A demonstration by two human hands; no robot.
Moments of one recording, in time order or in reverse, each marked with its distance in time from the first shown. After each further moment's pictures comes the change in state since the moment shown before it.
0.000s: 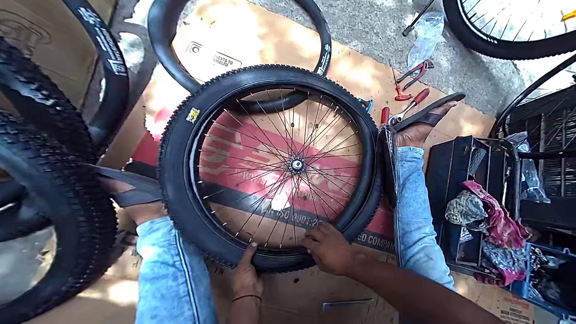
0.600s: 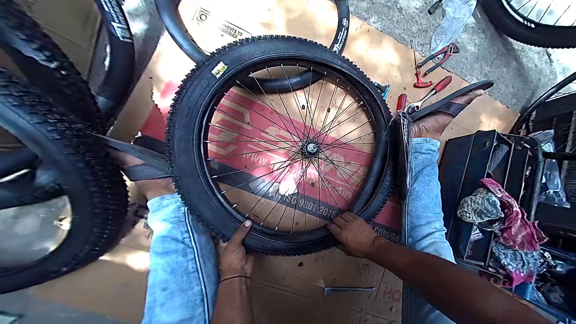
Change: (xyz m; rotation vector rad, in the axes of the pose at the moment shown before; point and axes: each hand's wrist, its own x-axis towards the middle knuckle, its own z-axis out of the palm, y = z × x) left_hand 0.017 0.029 -0.018 -0.122 -0.179 0.144; right_hand -0.026 0.037 -0.011 -0.262 -0.240 -0.065
